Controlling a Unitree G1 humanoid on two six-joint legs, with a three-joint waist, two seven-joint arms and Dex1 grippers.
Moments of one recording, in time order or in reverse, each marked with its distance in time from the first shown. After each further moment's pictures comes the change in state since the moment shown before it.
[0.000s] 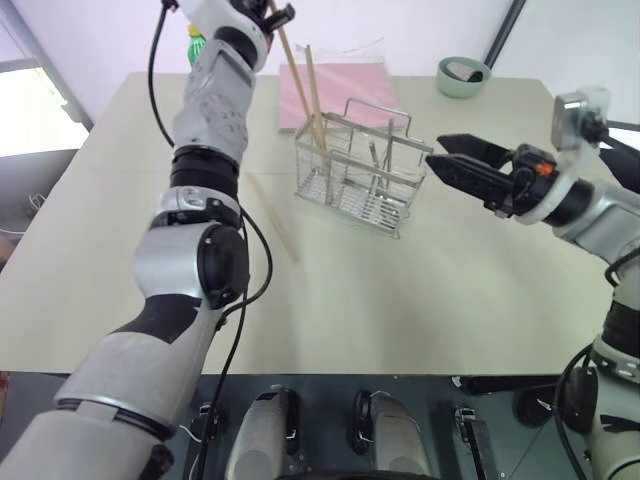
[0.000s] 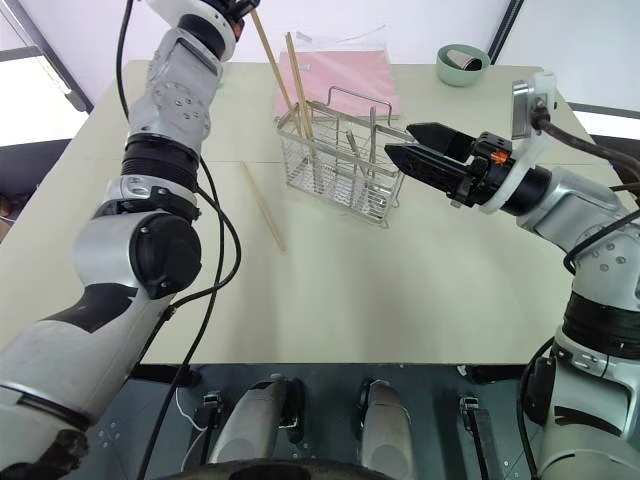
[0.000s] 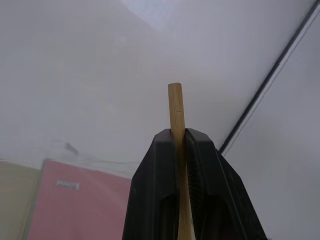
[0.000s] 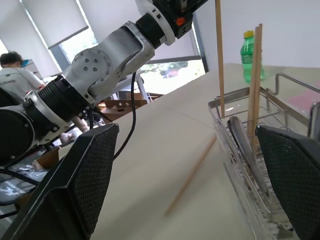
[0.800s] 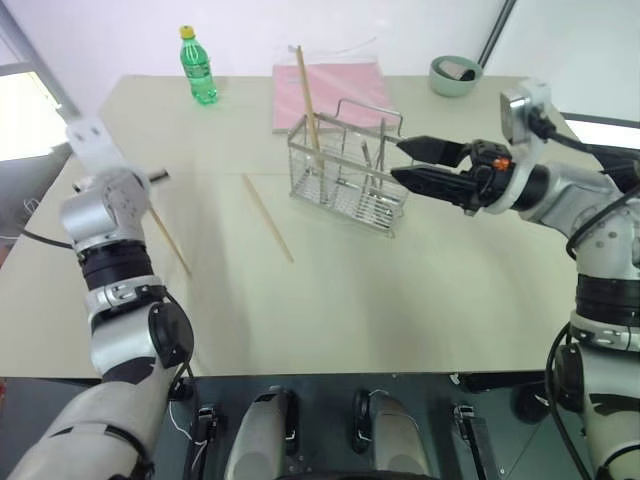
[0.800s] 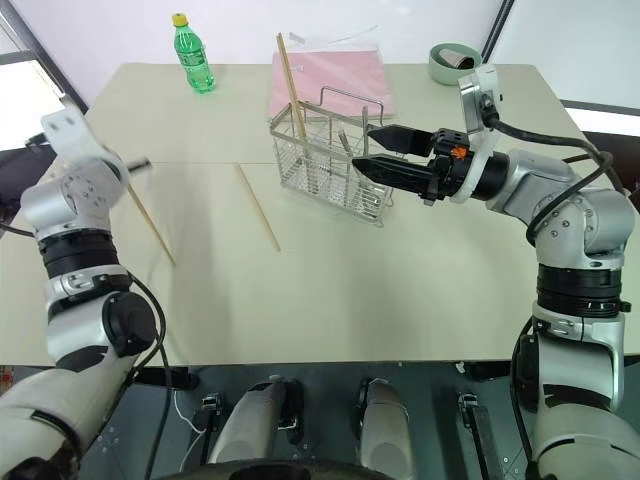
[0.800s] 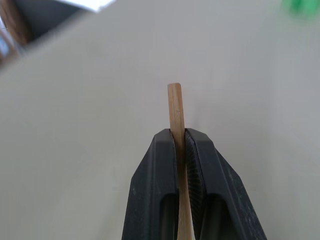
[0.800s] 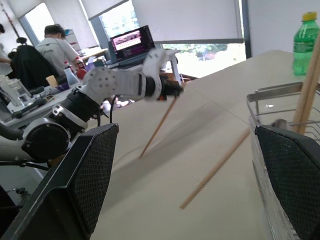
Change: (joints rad) left arm 0.453 0.235 0.141 -0.617 0.223 0.628 0.419; right arm -0.178 0.006 0.221 0.209 -0.195 -0.104 0.269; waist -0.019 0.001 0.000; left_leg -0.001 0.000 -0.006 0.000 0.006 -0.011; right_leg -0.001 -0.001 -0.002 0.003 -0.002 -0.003
